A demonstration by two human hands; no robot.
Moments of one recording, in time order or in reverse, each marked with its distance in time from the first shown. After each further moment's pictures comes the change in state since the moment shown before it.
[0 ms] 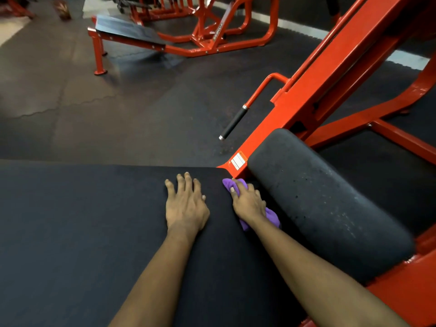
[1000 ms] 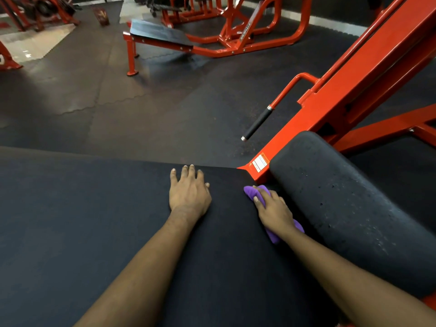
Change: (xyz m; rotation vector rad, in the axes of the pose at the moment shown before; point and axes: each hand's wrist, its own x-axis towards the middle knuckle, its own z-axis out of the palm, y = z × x) left_hand 0.019 -0.035 -0.010 -0.034 0.023 -0.073; right_hand -0.001 0.032 0.001 0.030 0.011 -0.200
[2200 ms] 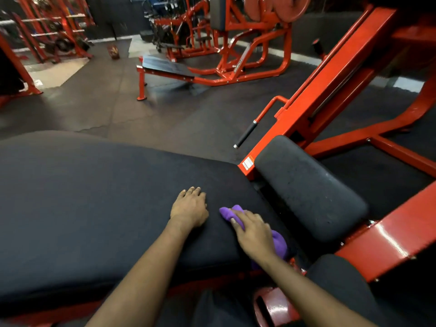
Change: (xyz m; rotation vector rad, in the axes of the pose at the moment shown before) left_hand -0.187 -0.003 -0.041 -0.057 -0.135 0.162; right_hand -0.235 -0.049 -0.015 -0.060 0.157 -0.164
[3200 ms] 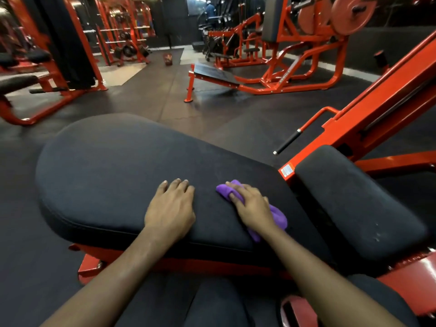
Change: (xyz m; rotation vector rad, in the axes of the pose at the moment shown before) left_hand -0.160 -0.077 -0.039 0.152 0.313 -0.209; right_hand 0.029 -0.110 -0.003 0.198 -0.076 -0.298
